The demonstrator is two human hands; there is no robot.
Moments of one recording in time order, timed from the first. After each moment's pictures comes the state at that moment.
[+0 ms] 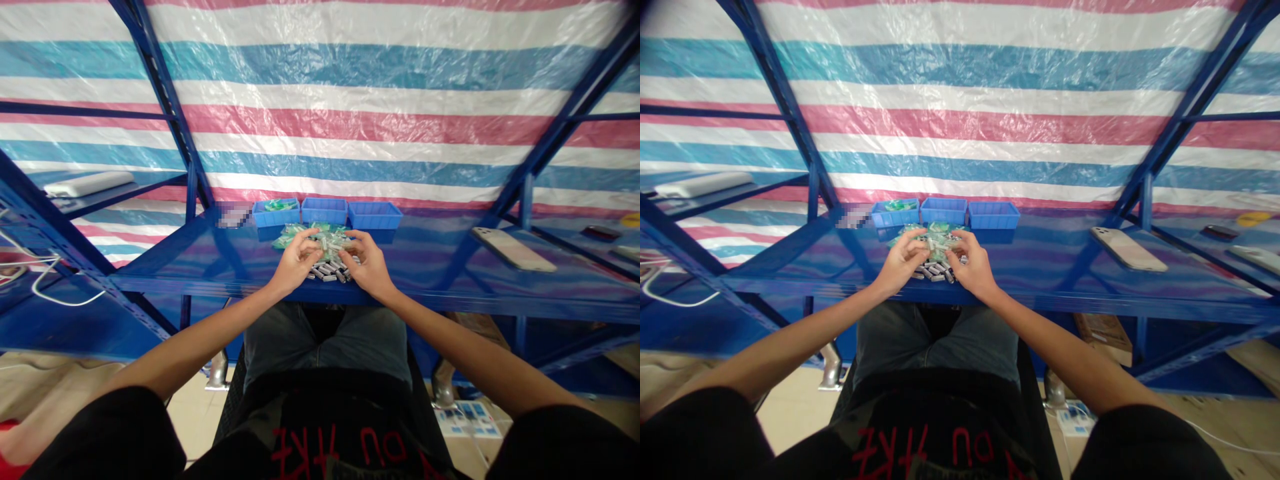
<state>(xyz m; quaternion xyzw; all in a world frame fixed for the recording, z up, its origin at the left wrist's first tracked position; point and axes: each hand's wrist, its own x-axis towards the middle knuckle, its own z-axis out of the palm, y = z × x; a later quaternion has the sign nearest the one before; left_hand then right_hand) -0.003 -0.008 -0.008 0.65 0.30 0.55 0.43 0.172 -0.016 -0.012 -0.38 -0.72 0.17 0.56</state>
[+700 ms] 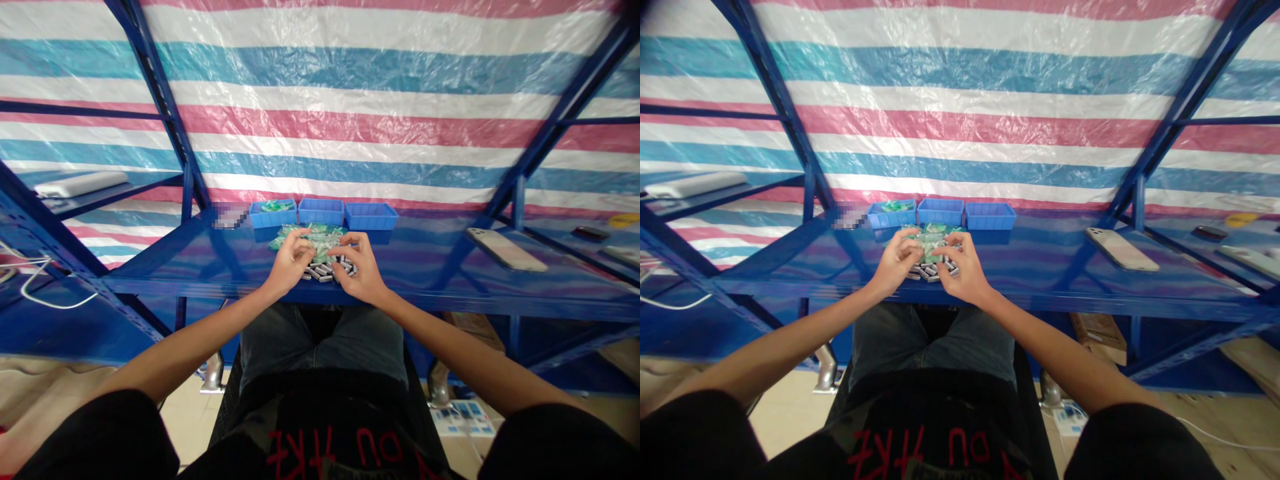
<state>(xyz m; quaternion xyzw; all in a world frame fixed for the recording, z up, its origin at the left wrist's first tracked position) -0.002 -0.008 -0.007 0.64 0.31 0.58 0.40 0.172 -0.030 -0.003 -0.30 -0.79 -0.01 0.53</state>
